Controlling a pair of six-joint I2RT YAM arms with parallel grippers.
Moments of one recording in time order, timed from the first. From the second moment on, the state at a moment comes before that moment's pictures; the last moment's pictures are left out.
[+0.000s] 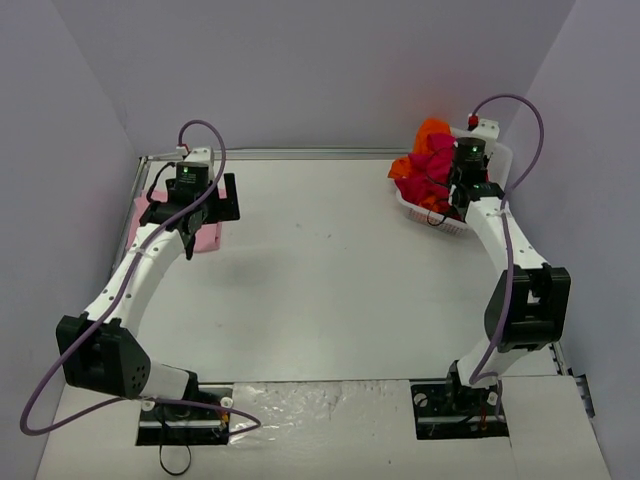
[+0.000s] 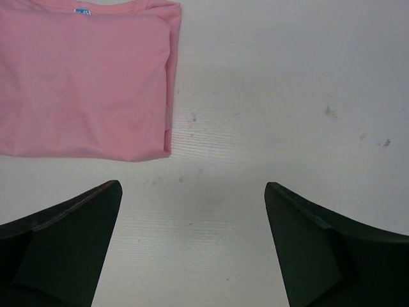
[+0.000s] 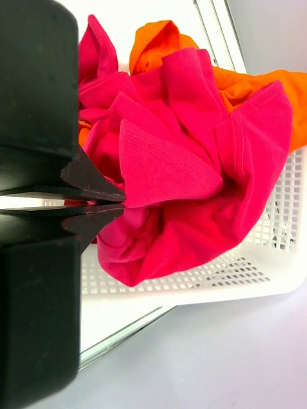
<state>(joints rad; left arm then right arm) -0.22 1.39 1.29 -0.58 -0.18 -0.23 0.04 1.64 1.33 -0.15 0.45 0.15</state>
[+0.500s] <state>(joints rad) -0.23 1.39 1.29 -0.58 -0.18 -0.22 0.07 1.49 1.34 -0.20 0.55 0.15</state>
